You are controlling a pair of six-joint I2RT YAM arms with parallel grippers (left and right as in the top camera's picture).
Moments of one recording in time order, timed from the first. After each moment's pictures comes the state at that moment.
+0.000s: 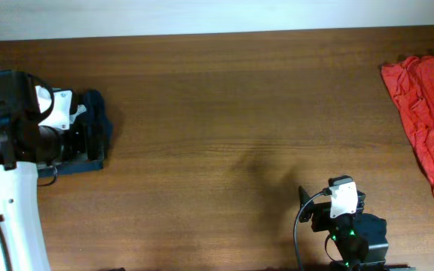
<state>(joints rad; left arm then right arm) 0.20 1.40 1.69 -1.52 0.16 0.10 0.06 0.02 0.16 -0.57 -0.10 0.06</state>
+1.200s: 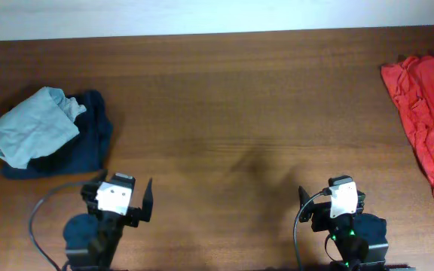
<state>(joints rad) 0.01 0.24 0.27 -0.36 0.18 0.23 0.06 0.01 0.16 -0.57 -0.10 0.06</state>
